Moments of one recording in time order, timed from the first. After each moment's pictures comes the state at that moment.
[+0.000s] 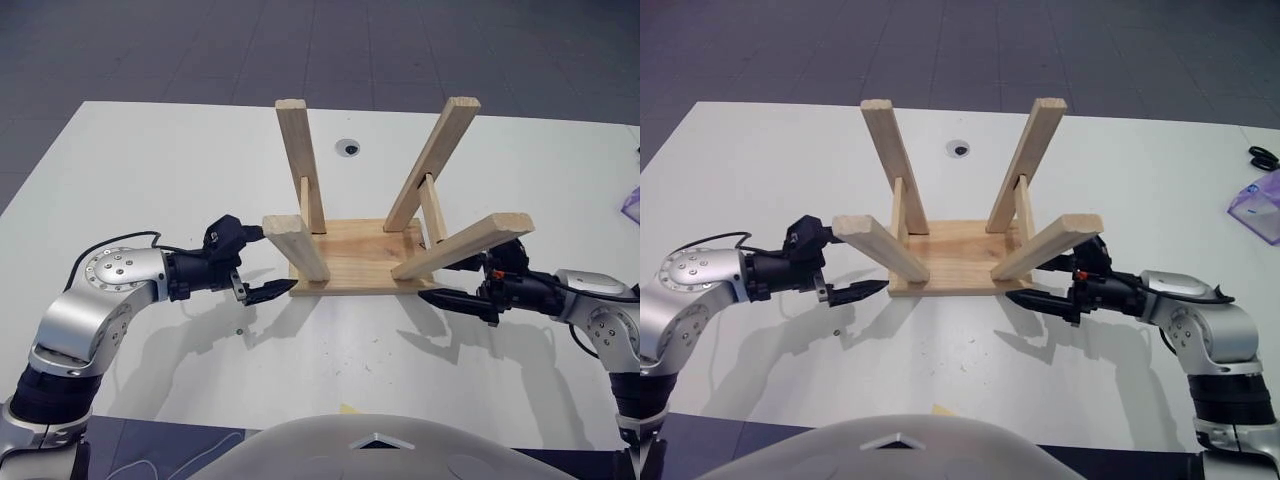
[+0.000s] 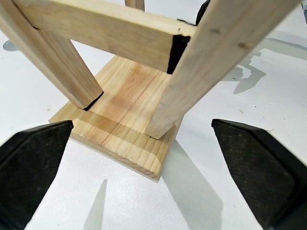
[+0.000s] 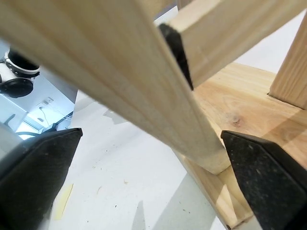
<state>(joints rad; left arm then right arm) -0.07 0.80 -0.05 -0.44 -0.53 0.62 -0.91 0.03 -0.79 -0.11 -0.19 0.76 0.71 1.19</state>
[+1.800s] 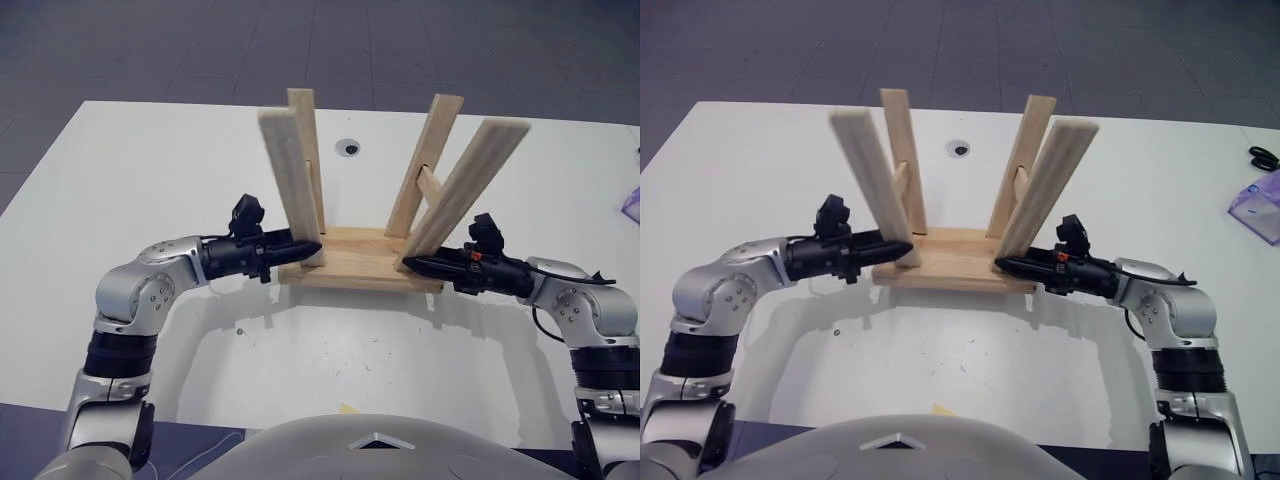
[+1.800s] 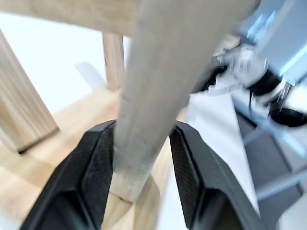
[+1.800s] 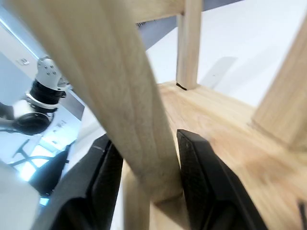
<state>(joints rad) -0.27 0.47 0.04 -0.20 -0.84 0.89 -0.85 -0.10 -0.63 -0.09 -0.08 0.82 0.83 1.17</state>
